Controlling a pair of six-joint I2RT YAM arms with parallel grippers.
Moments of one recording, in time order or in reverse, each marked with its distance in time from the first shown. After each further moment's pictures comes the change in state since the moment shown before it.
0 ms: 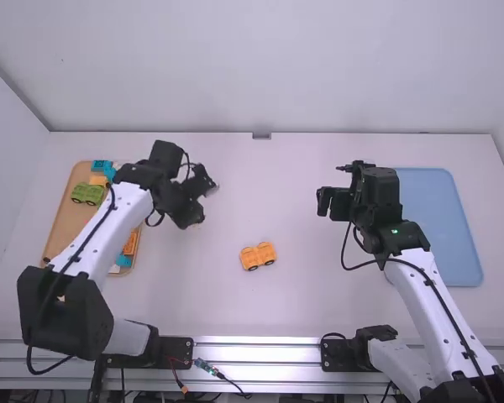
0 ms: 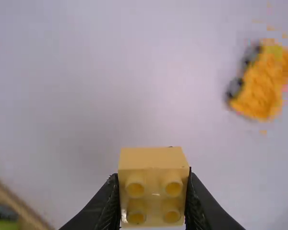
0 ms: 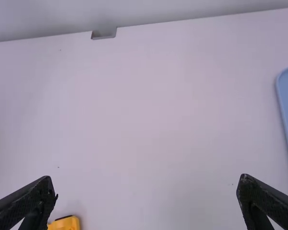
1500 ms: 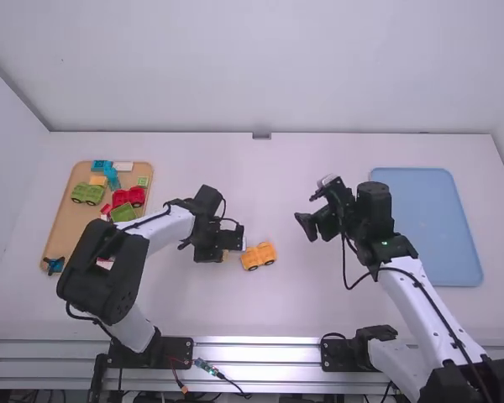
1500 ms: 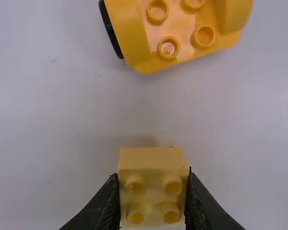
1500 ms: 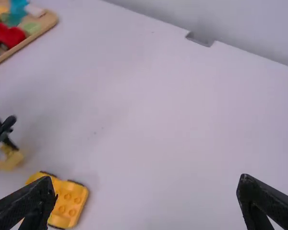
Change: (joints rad) left arm -0.173 0.235 -0.291 0.364 -0.008 0.444; right arm 0.000 0.000 -0.203 0.246 -0.392 -0.473
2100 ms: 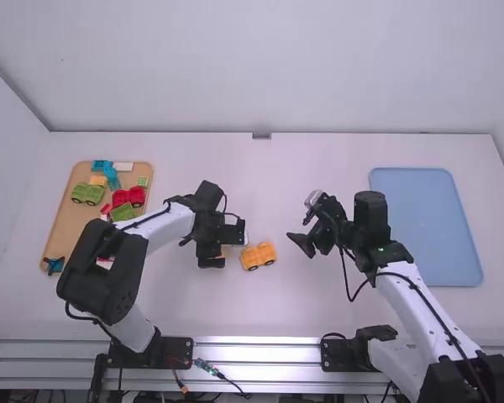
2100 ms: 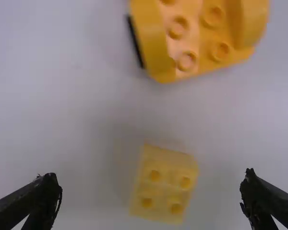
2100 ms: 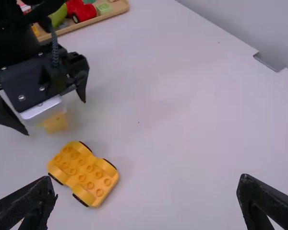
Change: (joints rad) left arm 0.000 0.000 0.050 0.010 0.008 -0.039; right arm 0.000 0.000 -0.071 0.041 -0.187 -0.208
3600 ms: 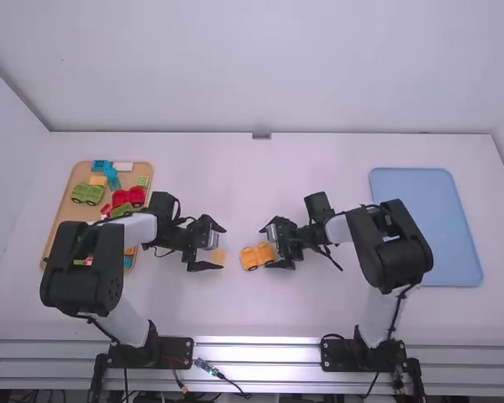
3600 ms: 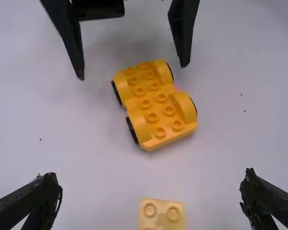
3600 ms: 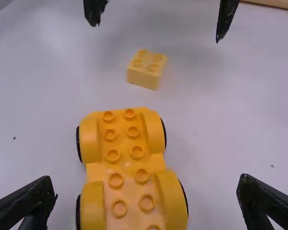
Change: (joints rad) left arm 0.342 0.000 -0.206 0.163 0.757 0.465; right arm 0.149 0.875 0.219 0.098 -0.375 -0.813
